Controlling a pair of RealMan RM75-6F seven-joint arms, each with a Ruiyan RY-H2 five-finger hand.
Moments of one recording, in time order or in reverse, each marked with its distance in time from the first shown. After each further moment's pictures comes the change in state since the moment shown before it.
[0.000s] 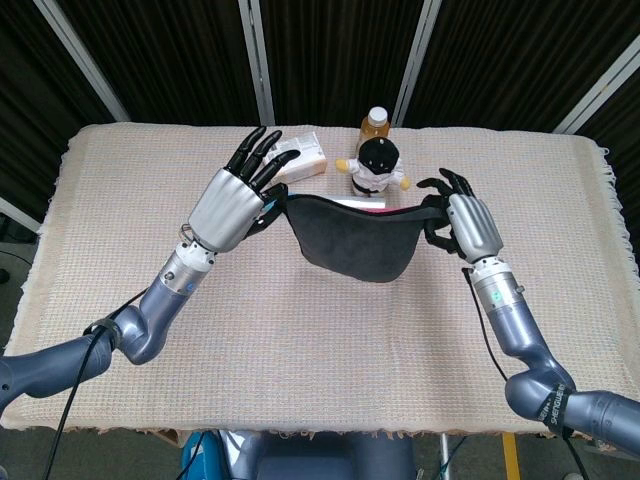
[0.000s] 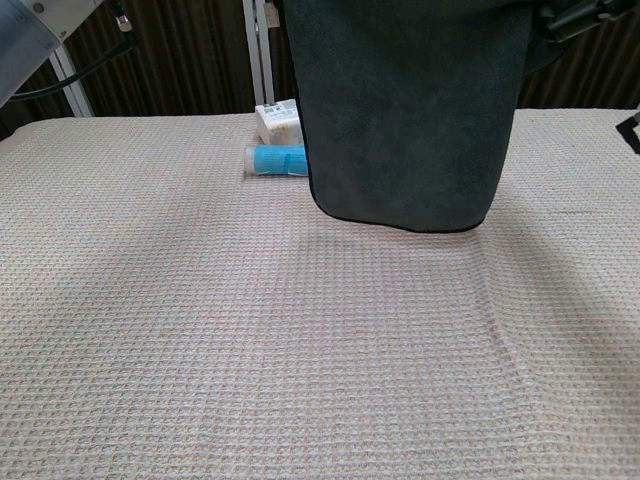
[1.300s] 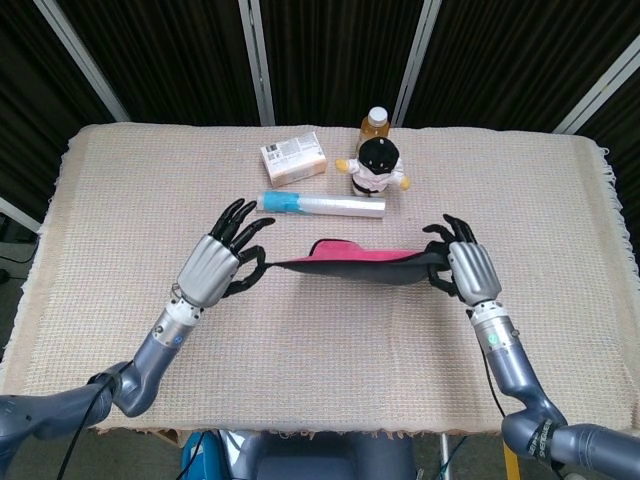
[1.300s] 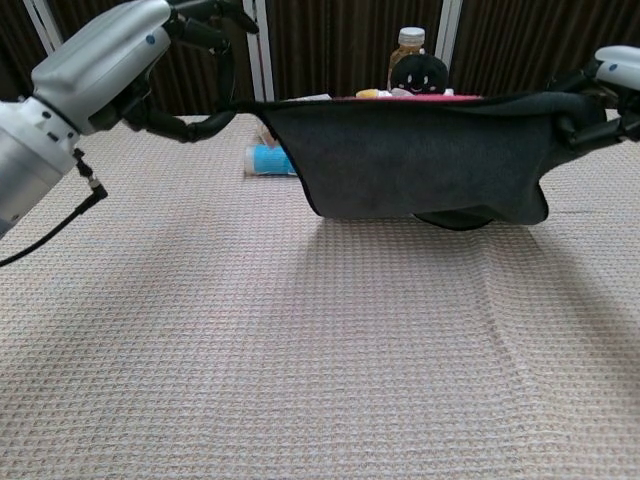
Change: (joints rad) left arm 0.233 -0.169 0.184 0.074 0.065 0.163 -0.149; right arm -0.142 -0.125 -0.190 0.043 -0.172 0.160 -0.020
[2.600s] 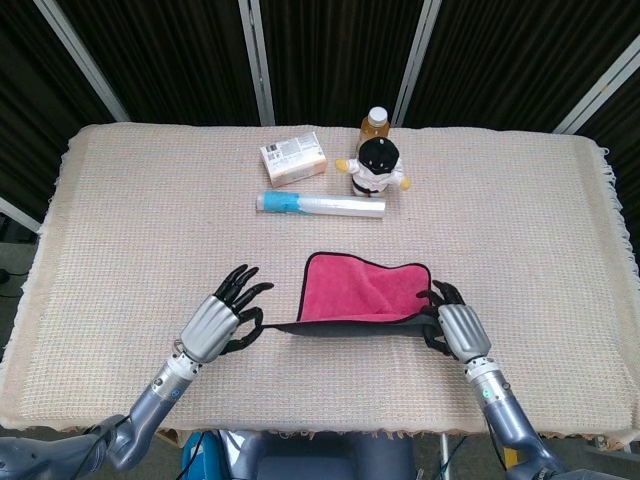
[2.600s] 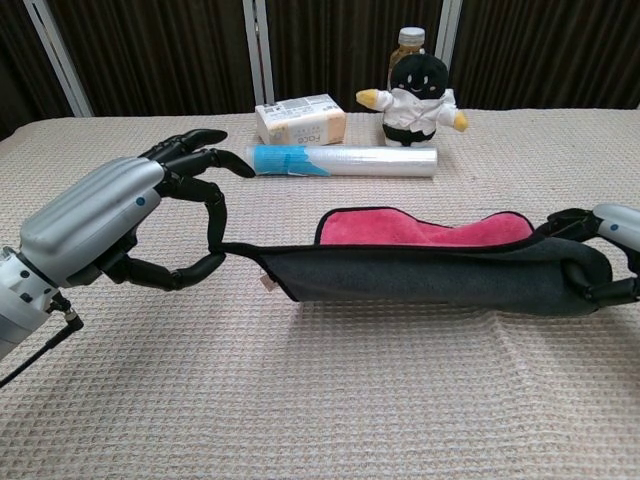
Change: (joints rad) left arm 0.209 -0.124 0.122 0.071 0.126 -0.003 -0.040; right arm -0.153 -0.130 -0.158 0.110 -0.148 -0.013 -0.002
